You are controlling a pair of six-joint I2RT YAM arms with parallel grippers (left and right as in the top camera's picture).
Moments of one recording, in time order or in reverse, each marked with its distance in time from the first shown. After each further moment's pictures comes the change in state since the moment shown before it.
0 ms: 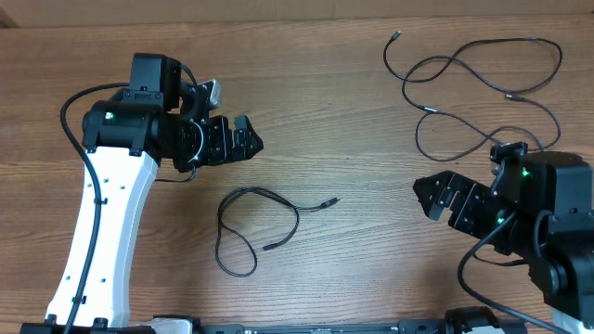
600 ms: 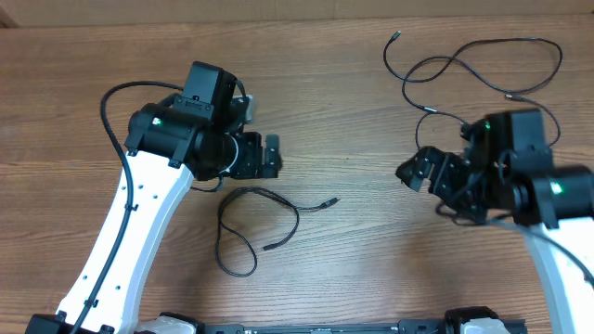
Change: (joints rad) left arm -0.208 0.000 0.000 -0.031 -0.232 -0.092; right arm 0.000 0.261 -0.003 0.027 -0.061 0.000
